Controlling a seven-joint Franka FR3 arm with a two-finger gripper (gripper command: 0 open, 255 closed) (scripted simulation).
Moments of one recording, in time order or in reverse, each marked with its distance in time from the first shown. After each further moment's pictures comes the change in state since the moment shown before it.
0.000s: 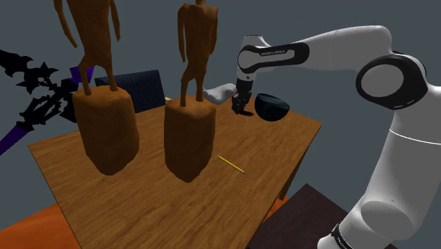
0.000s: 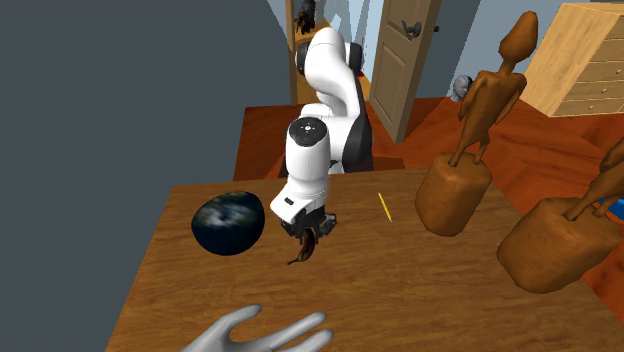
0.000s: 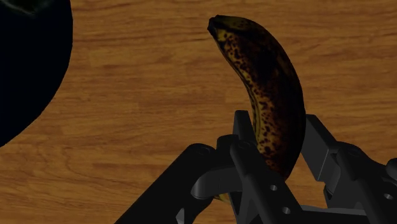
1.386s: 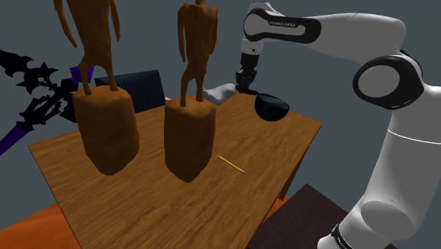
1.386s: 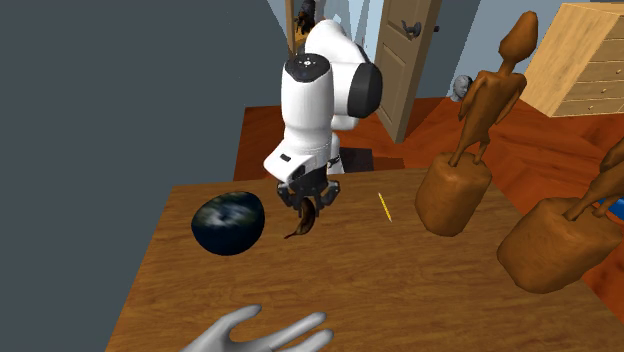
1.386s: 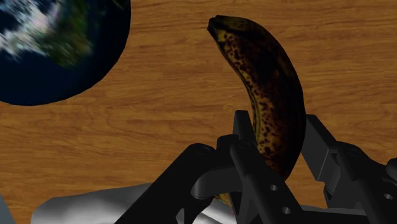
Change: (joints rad) arm 0.001 0.018 0.000 0.311 0.000 -0.293 -0.001
